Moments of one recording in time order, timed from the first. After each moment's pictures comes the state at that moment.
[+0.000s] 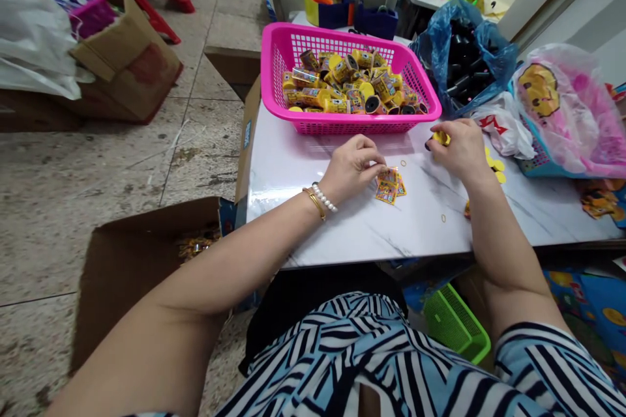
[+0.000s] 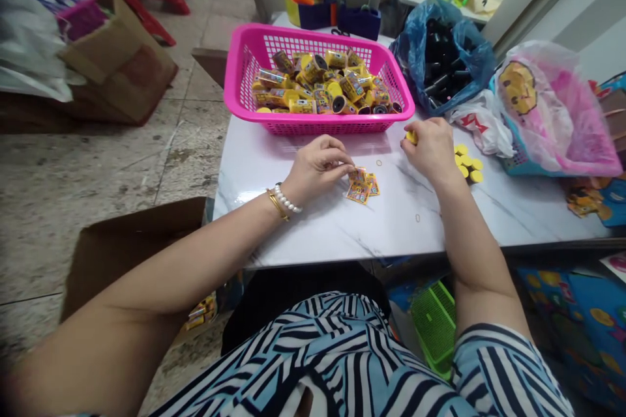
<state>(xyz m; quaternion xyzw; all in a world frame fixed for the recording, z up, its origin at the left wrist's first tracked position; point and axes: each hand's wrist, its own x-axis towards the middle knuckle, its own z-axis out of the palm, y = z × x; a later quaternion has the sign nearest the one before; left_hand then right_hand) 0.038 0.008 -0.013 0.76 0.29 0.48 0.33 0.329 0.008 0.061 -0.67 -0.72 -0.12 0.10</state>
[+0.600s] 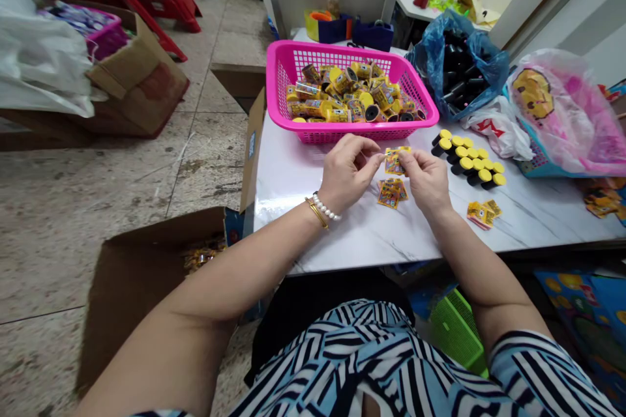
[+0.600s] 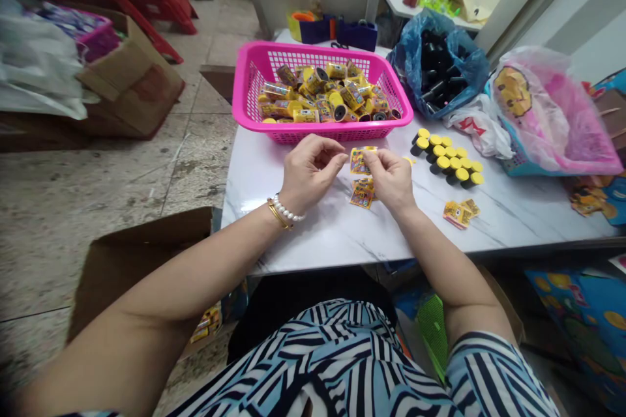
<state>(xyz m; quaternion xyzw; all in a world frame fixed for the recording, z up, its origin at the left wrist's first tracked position) 0.031 -0.007 0.015 0.67 0.34 0.56 0.34 0.206 -0.050 0.044 -0.62 -0.54 0.28 0.50</state>
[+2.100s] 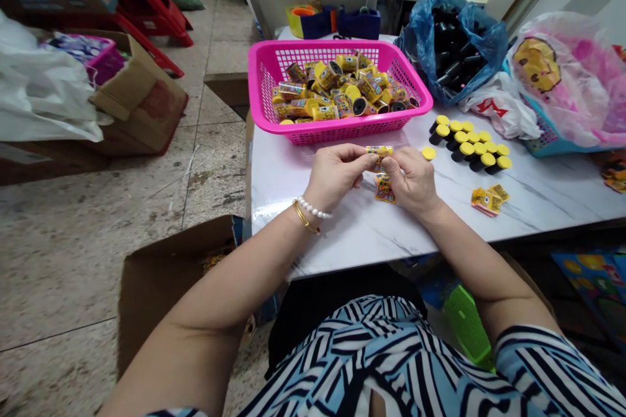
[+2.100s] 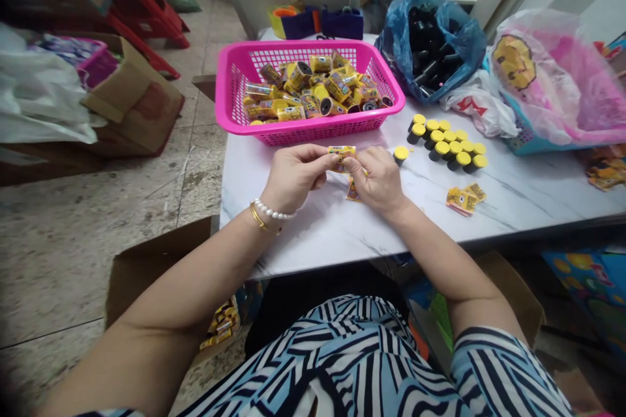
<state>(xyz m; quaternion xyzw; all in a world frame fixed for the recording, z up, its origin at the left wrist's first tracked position) 0.029 -0.006 0.028 0.49 0.35 0.45 0.66 0.220 -0.055 0.023 -0.56 -0.74 -0.04 0.36</state>
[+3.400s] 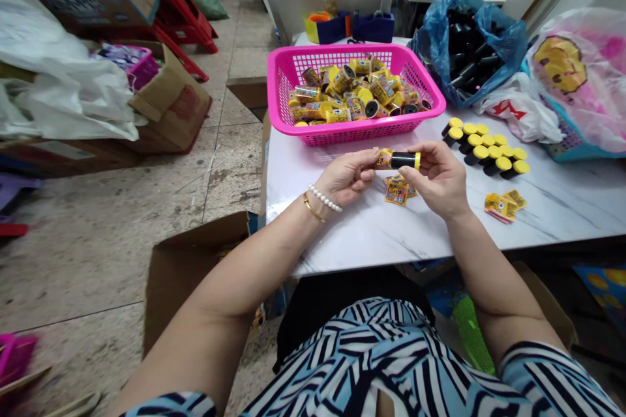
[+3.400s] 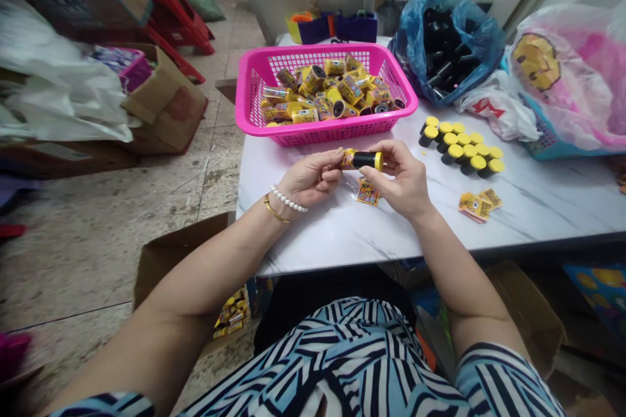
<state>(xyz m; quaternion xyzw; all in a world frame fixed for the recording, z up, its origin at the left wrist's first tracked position) 0.028 0.010 0.030 0.18 0.27 0.29 0.90 0.224 -0.067 0.034 -0.51 -0.63 0.28 0.52</state>
